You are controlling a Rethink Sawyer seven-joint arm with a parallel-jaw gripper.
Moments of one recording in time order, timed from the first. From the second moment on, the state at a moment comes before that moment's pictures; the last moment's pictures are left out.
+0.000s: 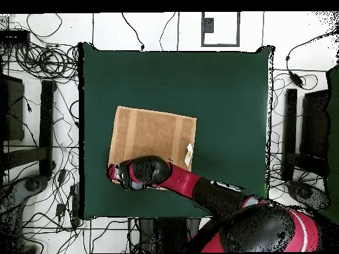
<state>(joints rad) -0.60 -0.28 0.62 2.09 0.10 0.35 1.58</state>
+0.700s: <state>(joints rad) -0.65 -0.29 0.62 2.15 0.10 0.35 1.58</state>
